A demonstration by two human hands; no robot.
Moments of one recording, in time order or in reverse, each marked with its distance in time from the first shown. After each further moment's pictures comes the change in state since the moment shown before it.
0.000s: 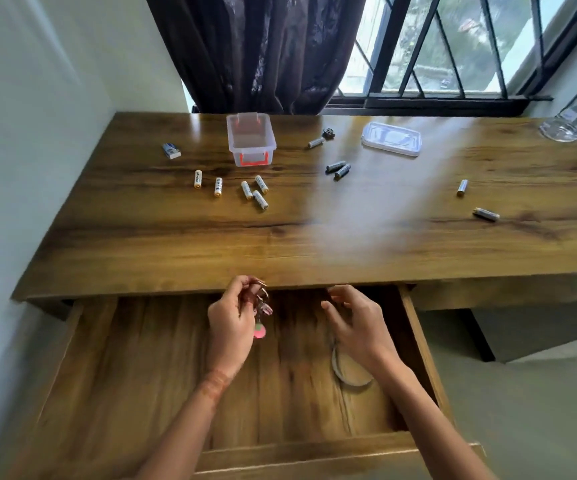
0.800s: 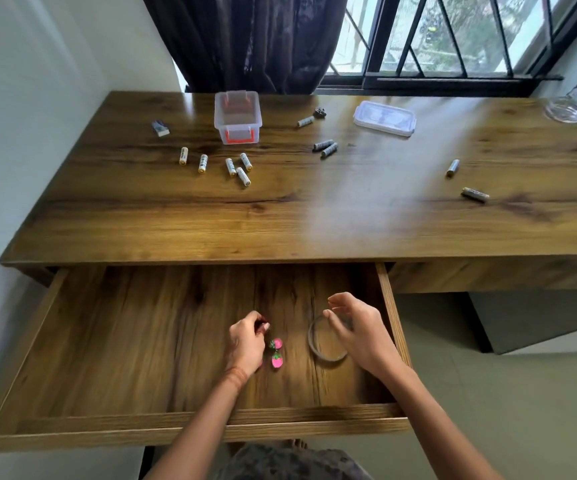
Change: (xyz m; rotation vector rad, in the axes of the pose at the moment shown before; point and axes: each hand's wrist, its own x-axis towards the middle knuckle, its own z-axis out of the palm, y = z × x) left_hand -0.068 -0.054 0.062 0.429 -0.269 -0.353; right_hand -0.037 0.059 -0.026 0.023 -0.182 0.038
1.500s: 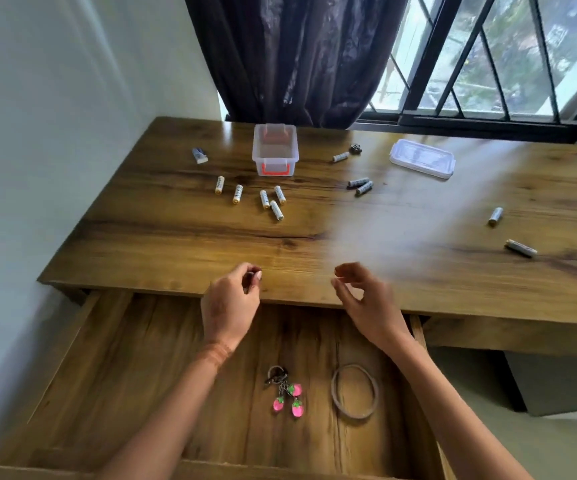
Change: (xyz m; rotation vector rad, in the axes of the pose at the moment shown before) left_hand 0.059 0.061 -0.104 0.092 0.473 0.331; right_hand 0.100 -0.057 -0.015 0.046 0.101 -0.217
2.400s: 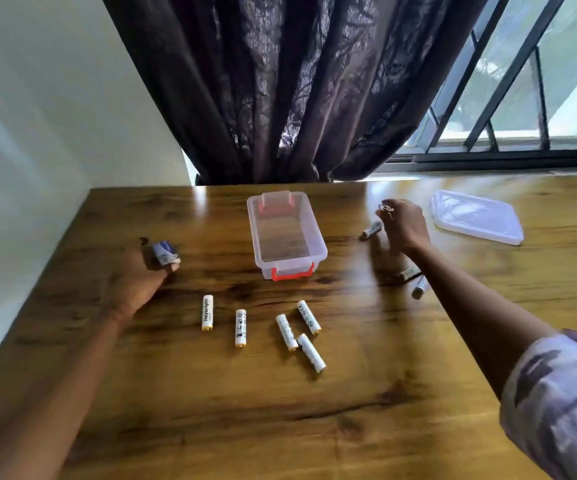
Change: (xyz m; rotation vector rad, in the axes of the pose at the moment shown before) left_hand 0.374 -0.158 0.054 0.018 -0.260 -0.220; right_hand 0.383 0.120 0.026 -0.398 0.244 0.306
